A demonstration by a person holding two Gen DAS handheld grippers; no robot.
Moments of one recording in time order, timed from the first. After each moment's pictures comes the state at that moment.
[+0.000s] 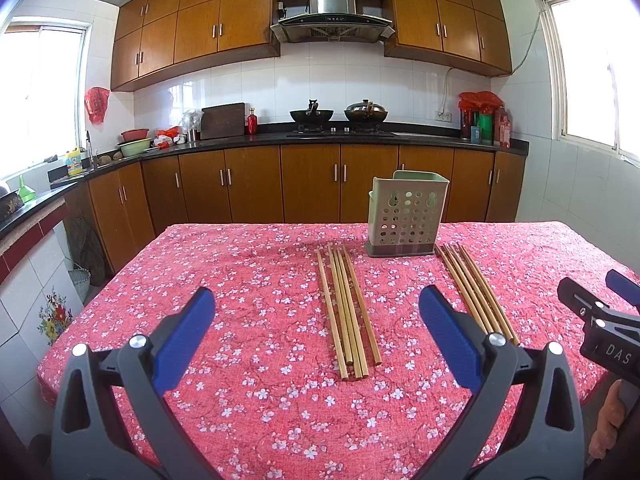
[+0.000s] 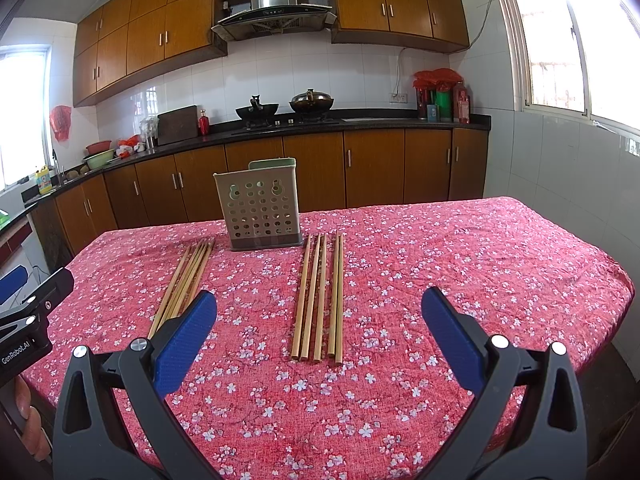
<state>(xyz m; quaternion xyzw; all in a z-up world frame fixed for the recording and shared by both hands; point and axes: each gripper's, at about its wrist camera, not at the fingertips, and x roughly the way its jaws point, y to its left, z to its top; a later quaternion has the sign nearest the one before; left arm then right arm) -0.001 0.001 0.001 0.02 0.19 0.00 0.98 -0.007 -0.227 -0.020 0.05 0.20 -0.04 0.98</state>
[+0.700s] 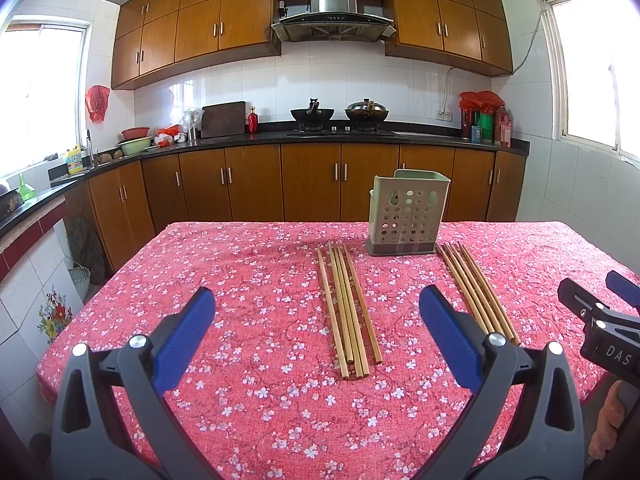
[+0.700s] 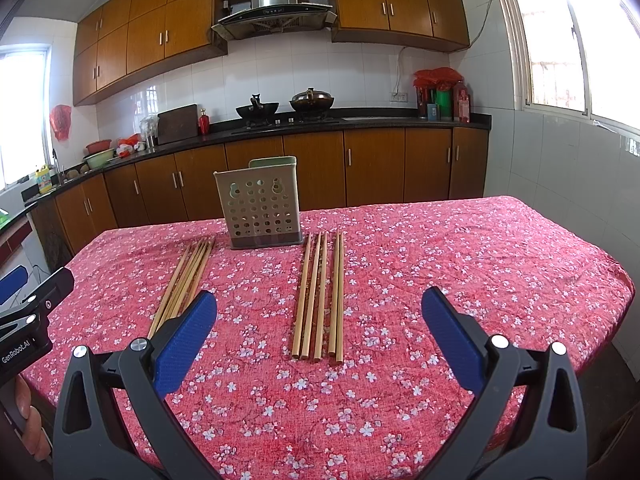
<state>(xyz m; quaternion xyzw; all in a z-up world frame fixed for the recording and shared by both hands) 0.002 0.001 0.000 0.02 0.20 0.00 0.98 -0.007 -0.227 -0.021 0.05 0.20 -0.04 0.98</state>
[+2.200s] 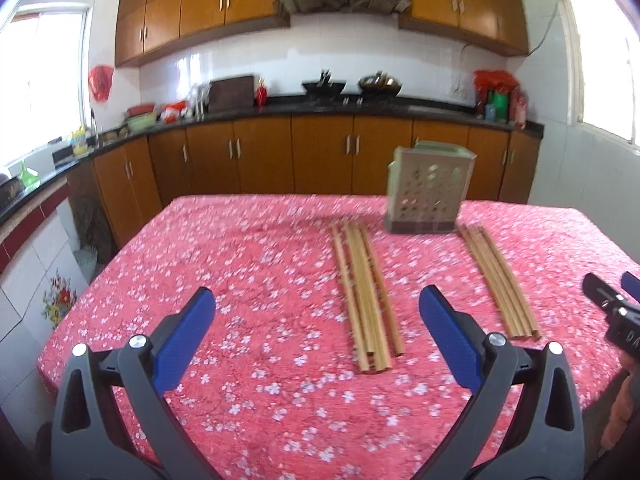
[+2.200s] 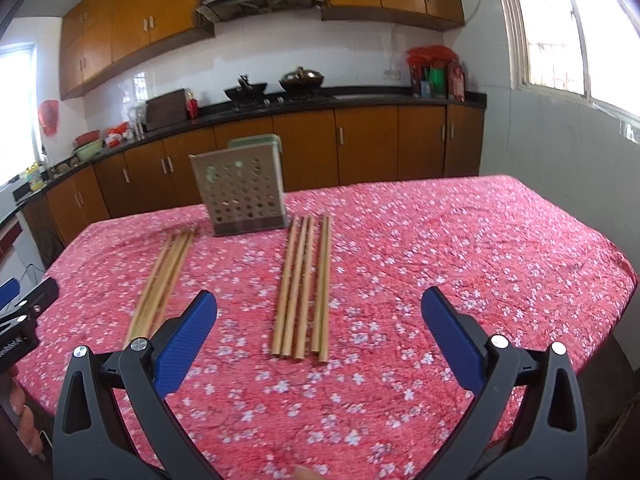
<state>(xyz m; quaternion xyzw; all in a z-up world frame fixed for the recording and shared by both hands) 0.042 0.021 -0.015 0.01 0.26 0.02 0.97 0.023 -0.247 -0.033 0.06 0.25 -0.06 0.96</state>
